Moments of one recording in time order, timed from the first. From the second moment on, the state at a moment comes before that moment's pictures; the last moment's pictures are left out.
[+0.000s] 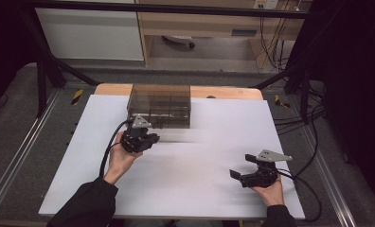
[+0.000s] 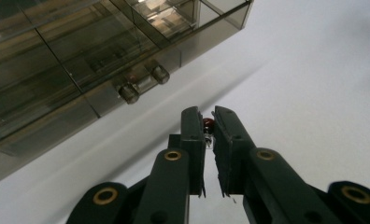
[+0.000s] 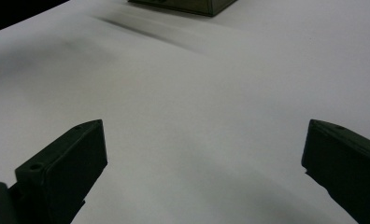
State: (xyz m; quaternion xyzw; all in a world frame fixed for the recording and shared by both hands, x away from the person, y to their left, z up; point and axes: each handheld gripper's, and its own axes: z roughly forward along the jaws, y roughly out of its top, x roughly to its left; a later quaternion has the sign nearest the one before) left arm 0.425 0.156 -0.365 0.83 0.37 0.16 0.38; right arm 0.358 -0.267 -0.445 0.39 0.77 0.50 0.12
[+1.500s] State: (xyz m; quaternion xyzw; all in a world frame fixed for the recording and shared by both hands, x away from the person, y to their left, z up) left arm 0.487 0.157 -0.344 0.81 0.42 0.18 0.37; right arm 0.358 -0.267 -0.445 0.39 0.77 0.50 0.12
